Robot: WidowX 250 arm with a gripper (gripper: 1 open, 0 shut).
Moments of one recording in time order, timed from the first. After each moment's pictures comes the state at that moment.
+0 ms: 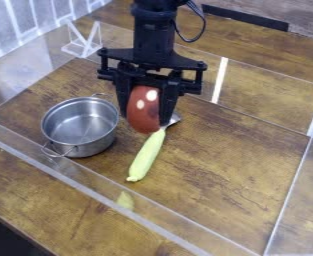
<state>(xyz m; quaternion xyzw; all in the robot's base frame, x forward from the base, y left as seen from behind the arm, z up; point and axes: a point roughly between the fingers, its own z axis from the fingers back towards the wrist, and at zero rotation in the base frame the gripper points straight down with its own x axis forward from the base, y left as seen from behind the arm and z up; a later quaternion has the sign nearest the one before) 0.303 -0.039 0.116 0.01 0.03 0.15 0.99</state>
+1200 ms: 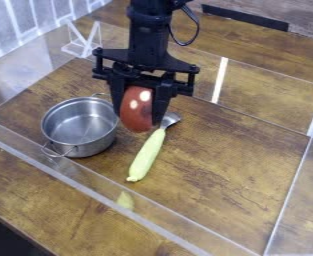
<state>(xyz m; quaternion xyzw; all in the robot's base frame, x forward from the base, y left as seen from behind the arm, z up) 0.306 -0.024 0.111 0.03 0.02 0.17 0.98</state>
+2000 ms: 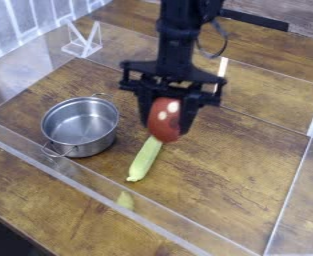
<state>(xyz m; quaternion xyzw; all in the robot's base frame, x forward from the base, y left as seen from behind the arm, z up) 0.316 -0.064 0.108 0.02 0.02 0.18 0.98</state>
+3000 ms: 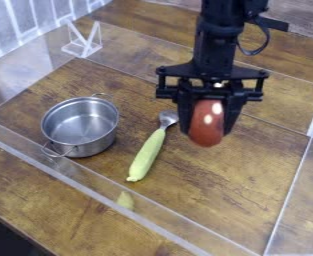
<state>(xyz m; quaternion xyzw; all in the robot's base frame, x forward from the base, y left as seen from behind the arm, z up) 0.327 -0.089 0.114 0.01 0.02 0.29 0.96</state>
